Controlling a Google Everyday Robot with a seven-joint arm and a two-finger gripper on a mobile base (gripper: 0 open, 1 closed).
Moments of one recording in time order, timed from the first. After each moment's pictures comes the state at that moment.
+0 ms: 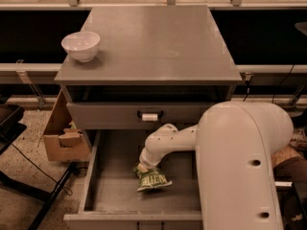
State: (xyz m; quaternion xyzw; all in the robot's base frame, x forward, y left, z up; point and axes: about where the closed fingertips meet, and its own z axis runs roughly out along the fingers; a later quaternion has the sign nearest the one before) arm 0.593 0.039 0.389 -0.50 0.85 0.10 0.14
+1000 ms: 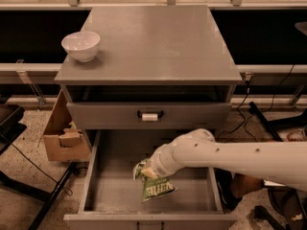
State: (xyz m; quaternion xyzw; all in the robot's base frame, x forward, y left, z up) arm 0.509 0.023 0.532 -0.52 0.80 0.16 0.24
